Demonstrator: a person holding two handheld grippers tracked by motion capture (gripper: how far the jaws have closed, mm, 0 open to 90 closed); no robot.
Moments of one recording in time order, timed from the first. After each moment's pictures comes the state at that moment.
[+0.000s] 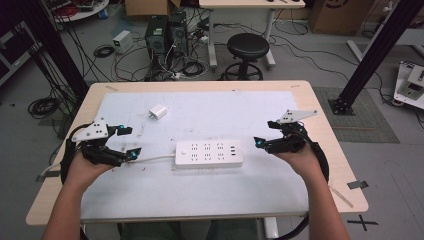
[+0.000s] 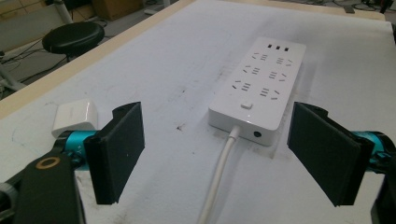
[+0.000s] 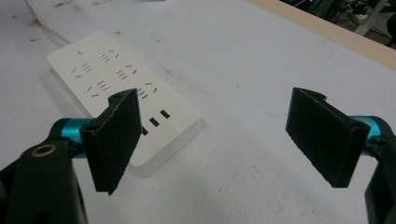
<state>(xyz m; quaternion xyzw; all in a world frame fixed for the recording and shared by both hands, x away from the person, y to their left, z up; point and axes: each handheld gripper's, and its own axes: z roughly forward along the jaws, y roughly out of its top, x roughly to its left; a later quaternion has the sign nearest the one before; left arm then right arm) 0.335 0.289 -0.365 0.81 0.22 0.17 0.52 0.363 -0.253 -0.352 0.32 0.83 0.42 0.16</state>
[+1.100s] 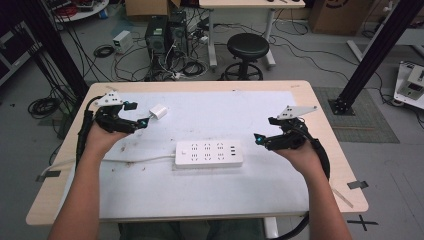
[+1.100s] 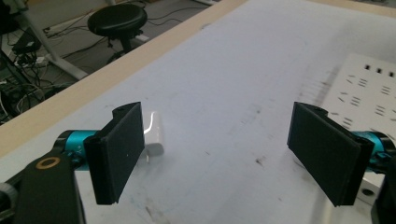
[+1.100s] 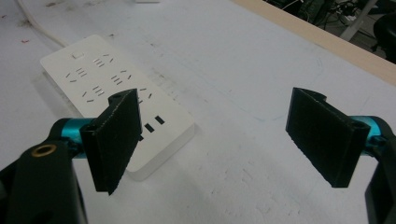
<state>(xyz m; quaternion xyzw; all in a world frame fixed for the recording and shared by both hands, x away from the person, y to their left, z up) 0.431 0.278 -0.358 0.81 0.30 0.20 0.47 0.365 -0.249 -0.339 0.32 0.83 0.41 0.18</state>
